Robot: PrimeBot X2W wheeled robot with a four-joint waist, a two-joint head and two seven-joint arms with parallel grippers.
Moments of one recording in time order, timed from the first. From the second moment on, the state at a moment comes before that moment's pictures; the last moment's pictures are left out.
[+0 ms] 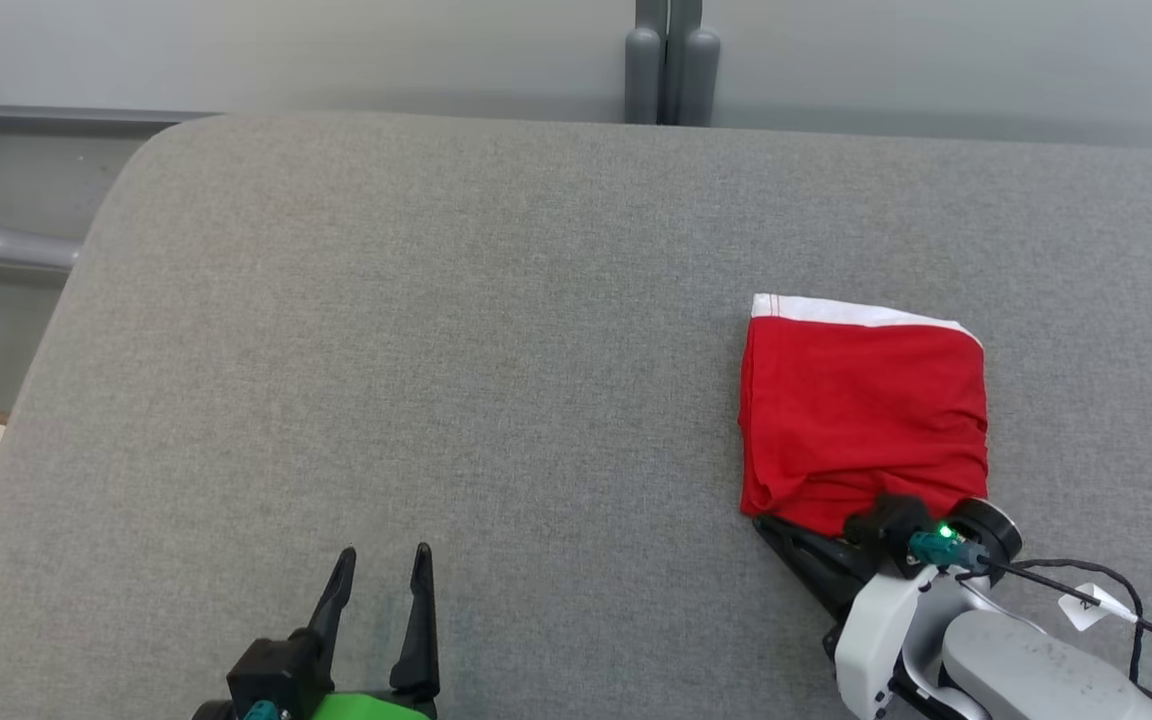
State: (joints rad) left arm 0.06 0.05 -0.27 0.21 -0.33 0.02 -0.26; right arm -0.46 -0.46 0.98 0.51 0.60 0.13 -0.26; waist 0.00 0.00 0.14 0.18
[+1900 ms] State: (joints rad) left arm 0.16 0.05 -0.02 0.22 -0.22 -0.07 -0.26; right arm 0.12 -0.24 -0.03 0.16 0.23 0.13 -0.26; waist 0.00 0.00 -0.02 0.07
